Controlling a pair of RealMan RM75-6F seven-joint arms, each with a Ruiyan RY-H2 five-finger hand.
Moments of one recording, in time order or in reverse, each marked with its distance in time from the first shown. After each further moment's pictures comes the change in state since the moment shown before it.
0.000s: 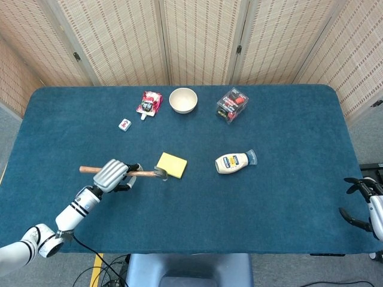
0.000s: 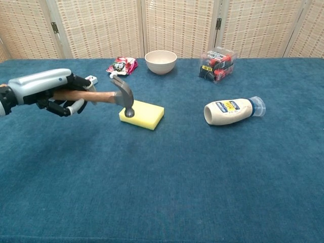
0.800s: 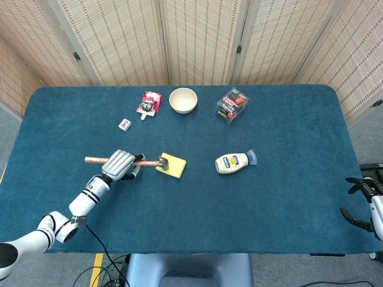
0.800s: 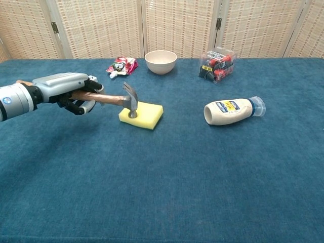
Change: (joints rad) left arm -0.076 -0.127 -0.074 0.204 -0.063 -0.177 0.089; right arm -0.003 0.011 0.001 -0.010 0.004 0.008 -0.005
